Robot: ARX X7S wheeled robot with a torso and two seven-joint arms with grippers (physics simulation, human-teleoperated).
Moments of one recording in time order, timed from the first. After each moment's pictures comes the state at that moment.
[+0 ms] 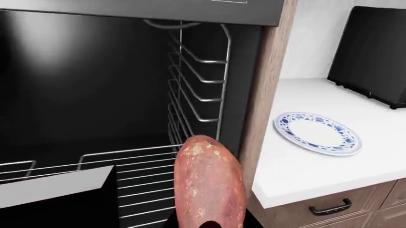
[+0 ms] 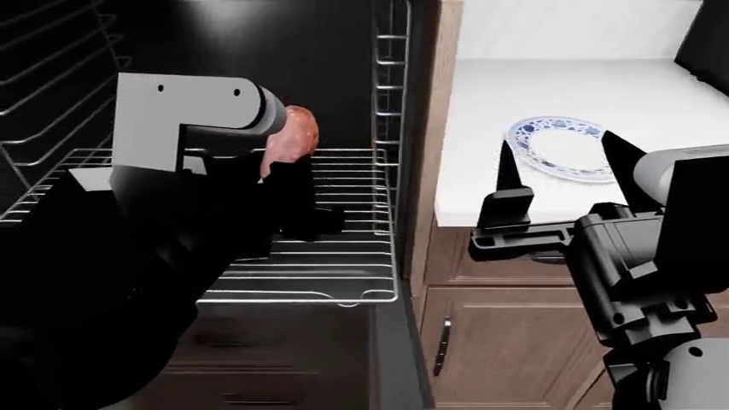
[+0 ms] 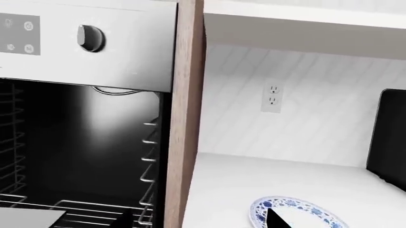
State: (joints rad) left arm -1.03 -0.49 0.29 0.54 -1.86 -1.05 -1.25; right arm 0.71 0.62 -0.05 -0.91 1.35 1.07 1.00
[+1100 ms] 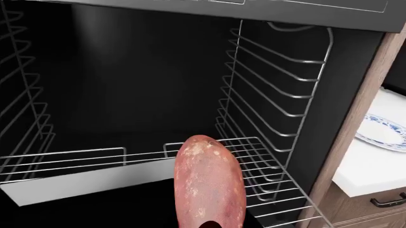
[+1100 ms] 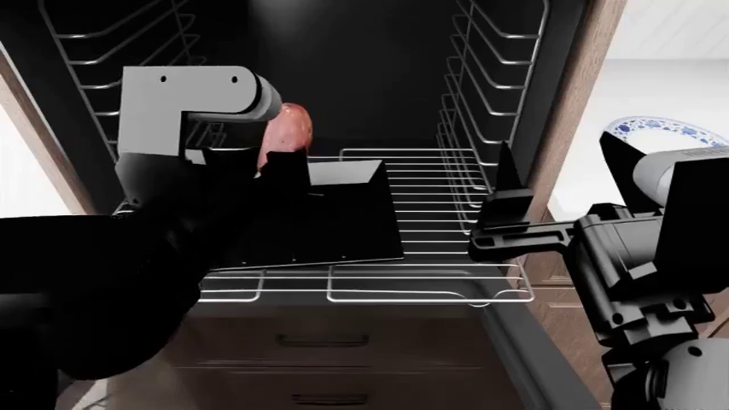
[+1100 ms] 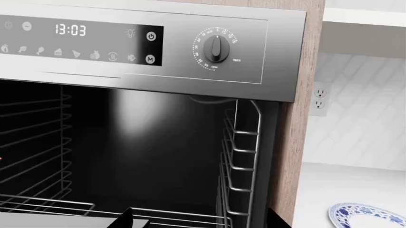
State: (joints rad) left arm -1.03 -0.50 0.31 0.48 -1.80 -1.03 -1.19; right arm 0.70 0.63 -0.06 -0.91 1.33 1.03 0.98
